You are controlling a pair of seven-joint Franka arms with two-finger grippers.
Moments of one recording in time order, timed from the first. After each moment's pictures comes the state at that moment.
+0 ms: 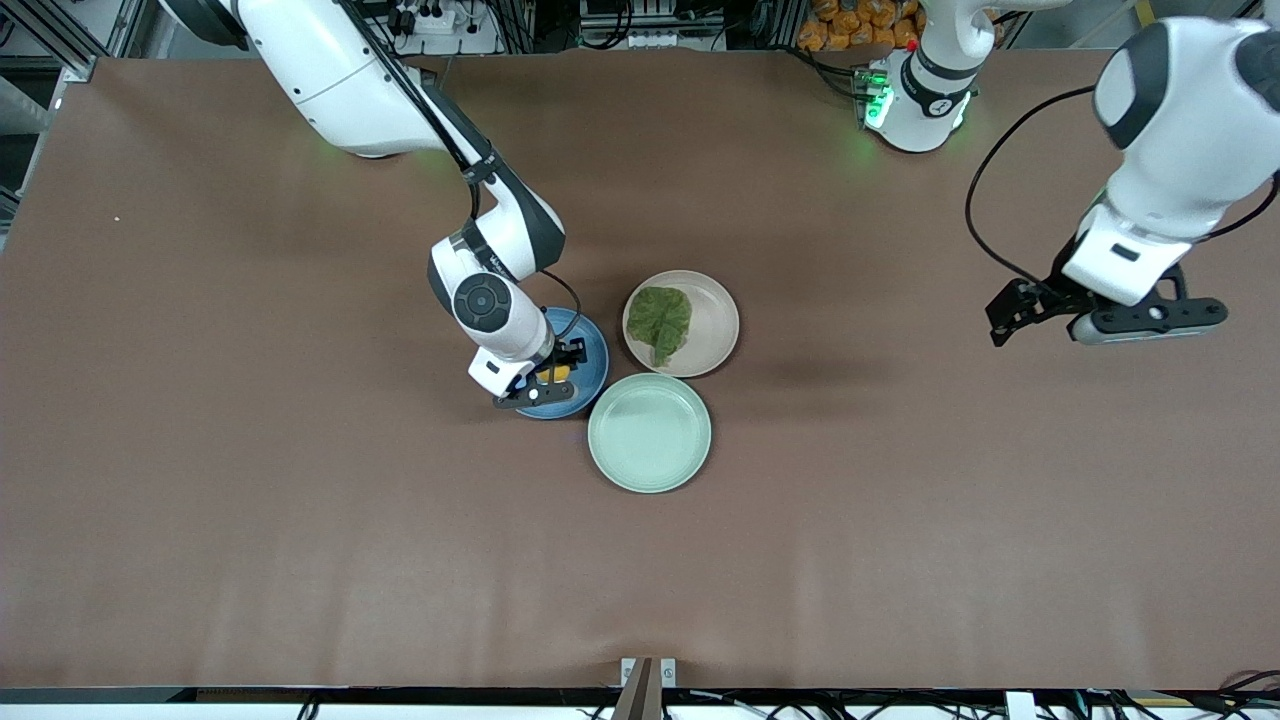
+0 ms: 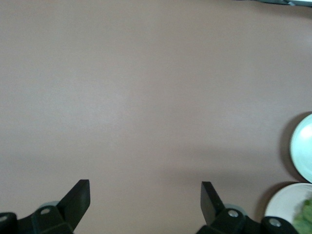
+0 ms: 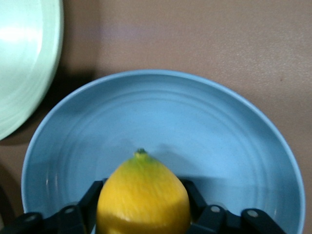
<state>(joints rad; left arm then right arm) -0.11 -0.07 -0.04 -1.95 -0.01 2.07 -0.21 0.46 0.63 0.14 -1.85 0.08 2.45 0.39</state>
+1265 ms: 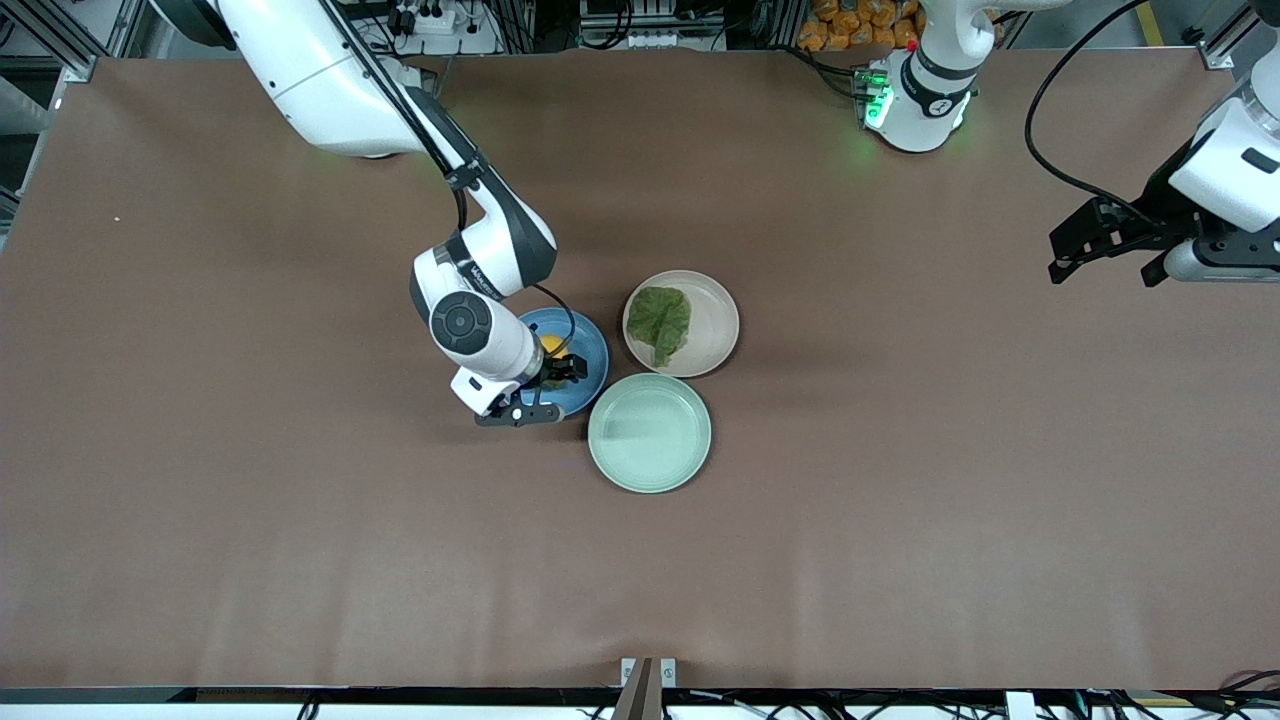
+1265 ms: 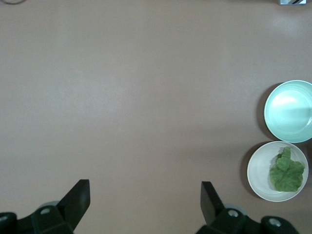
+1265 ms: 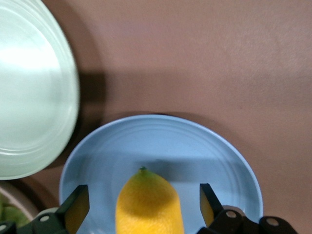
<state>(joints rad) -0.10 -0.03 -0.03 -1.61 -0.02 1.69 -0.10 0.43 0.63 0.13 -1.69 0.12 2.26 0.43</state>
